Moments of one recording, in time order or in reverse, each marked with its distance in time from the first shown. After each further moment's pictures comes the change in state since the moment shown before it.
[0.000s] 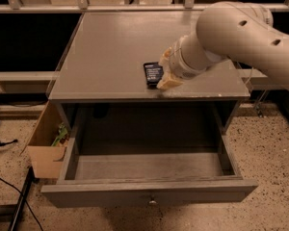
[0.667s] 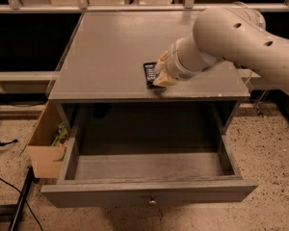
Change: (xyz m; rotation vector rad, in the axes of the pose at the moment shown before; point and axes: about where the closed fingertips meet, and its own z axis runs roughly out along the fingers) arm -0.007 0.002 0.015 -0.016 -0.035 0.007
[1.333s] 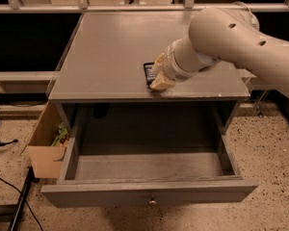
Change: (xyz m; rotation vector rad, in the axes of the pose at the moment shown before) arm -0.003 0.005 0.010 -0.031 -0.012 -0.004
